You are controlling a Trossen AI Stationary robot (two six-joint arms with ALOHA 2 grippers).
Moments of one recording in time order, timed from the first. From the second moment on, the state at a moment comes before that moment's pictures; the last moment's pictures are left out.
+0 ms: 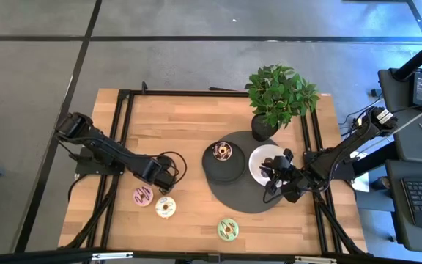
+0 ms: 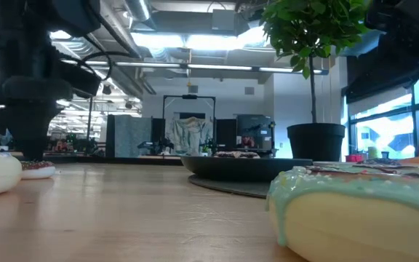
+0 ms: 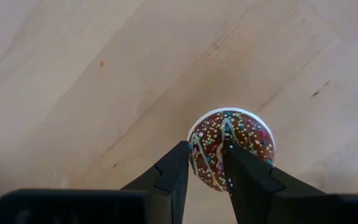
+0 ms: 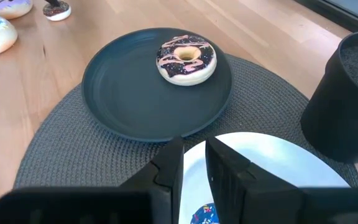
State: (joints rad) left arm -0.39 1.51 0.79 -0.83 -0.20 -1.22; right arm 0.66 1.16 0.62 -0.51 0.85 0.99
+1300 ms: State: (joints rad) left arm -0.37 1.55 0.91 0.18 -1.03 -0.23; right arm 0.56 1.27 0.62 0.19 0.97 0.22
